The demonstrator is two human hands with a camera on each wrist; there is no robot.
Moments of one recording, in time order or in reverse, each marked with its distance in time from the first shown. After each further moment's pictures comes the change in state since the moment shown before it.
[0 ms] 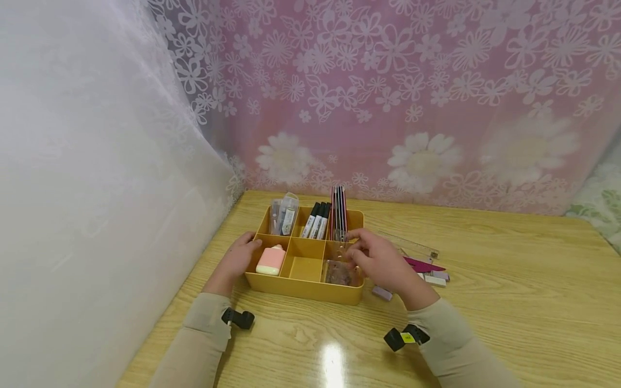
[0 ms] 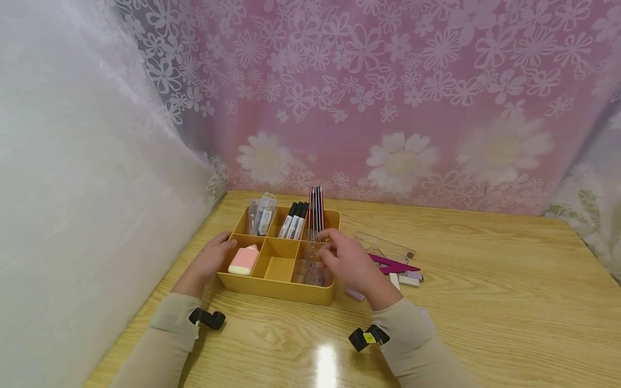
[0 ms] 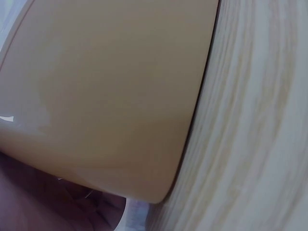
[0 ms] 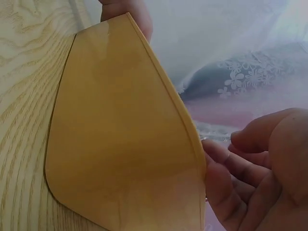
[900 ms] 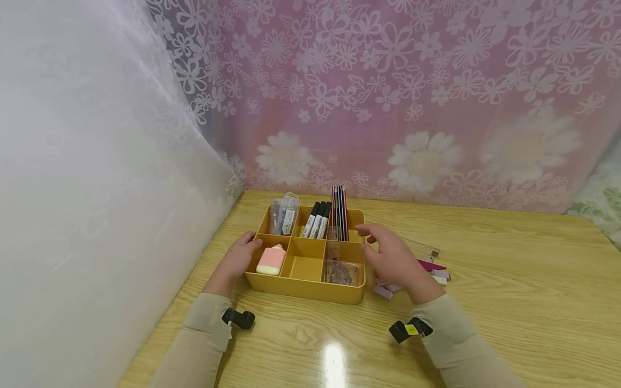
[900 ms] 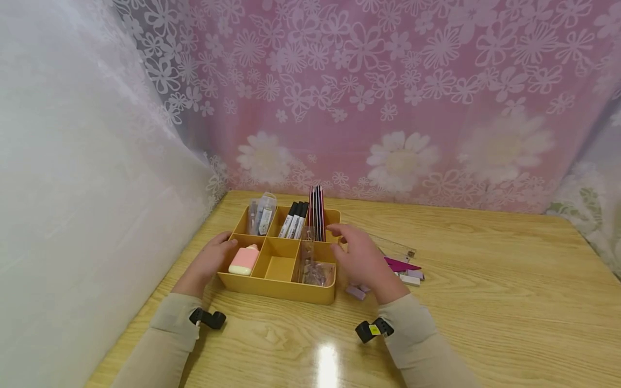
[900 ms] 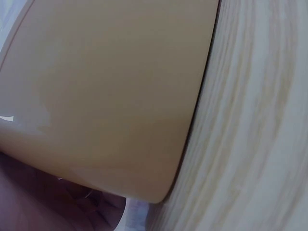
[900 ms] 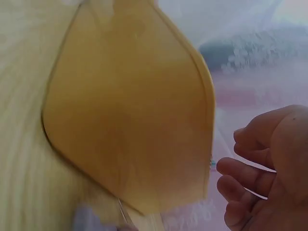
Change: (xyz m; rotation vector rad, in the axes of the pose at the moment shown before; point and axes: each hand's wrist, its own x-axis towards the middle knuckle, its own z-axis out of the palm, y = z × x) left_hand -0.001 0.002 0.000 0.052 0.003 0.009; right_hand 0.006 0.021 -0.014 -0.296 0.132 -0.065
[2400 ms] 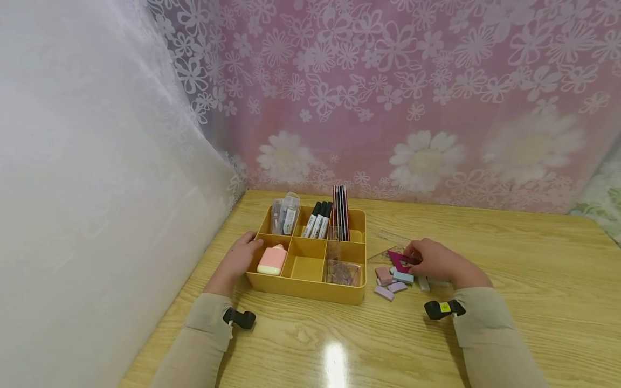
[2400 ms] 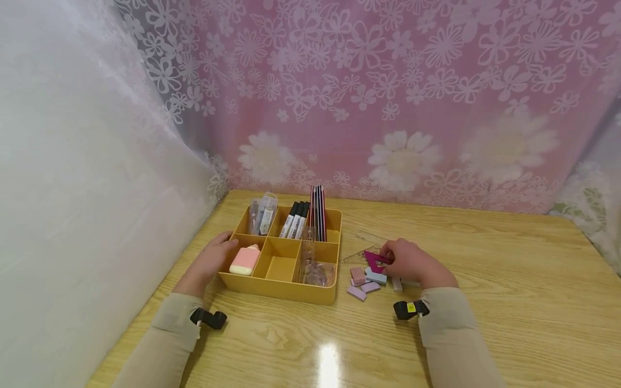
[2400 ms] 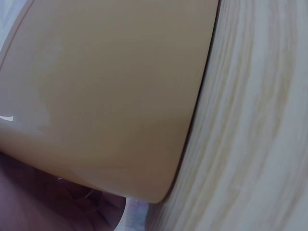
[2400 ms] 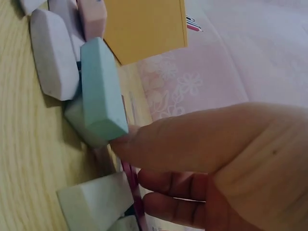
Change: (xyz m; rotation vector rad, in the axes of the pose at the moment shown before) left_hand -0.001 0.002 0.000 0.002 0.005 -0.022; right_hand -0.011 0.095 -0.051 -0.178 -0.385 0.219
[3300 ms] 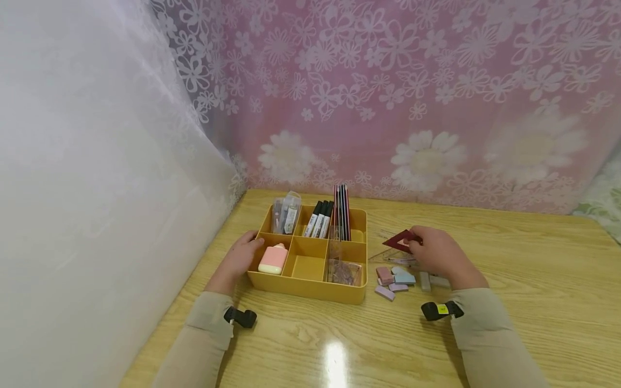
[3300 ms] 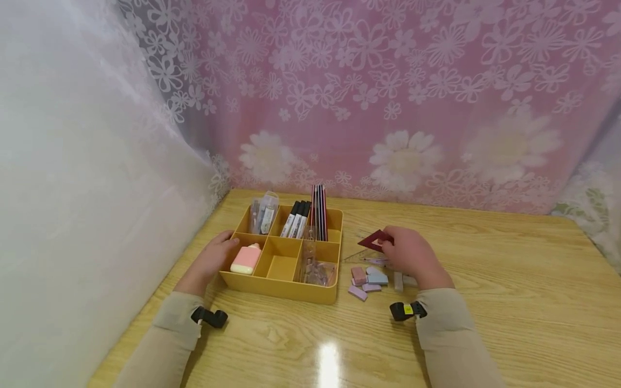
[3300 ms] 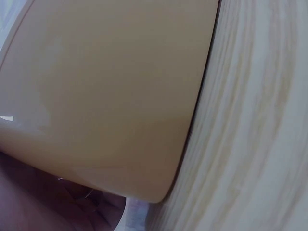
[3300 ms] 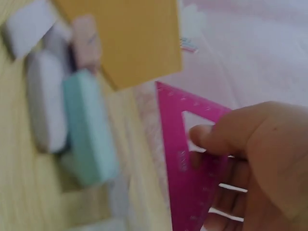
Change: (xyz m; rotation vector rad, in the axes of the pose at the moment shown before) left_hand 0.001 -0.002 0.001 -0.023 0.000 -0.013; right_hand -0.001 -0.016 -0.006 -0.028 0.292 0.006
